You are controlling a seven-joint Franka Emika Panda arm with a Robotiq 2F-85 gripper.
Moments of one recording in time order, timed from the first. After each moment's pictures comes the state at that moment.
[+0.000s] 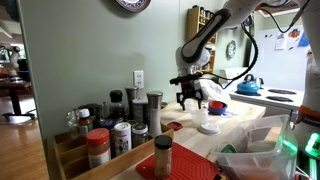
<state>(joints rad) 0.21 0.28 0.14 -2.19 0.17 2.19 1.45</state>
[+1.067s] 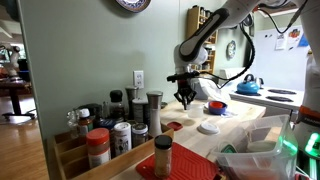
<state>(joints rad) 0.21 0.29 0.14 -2.14 0.18 2.21 1.40</state>
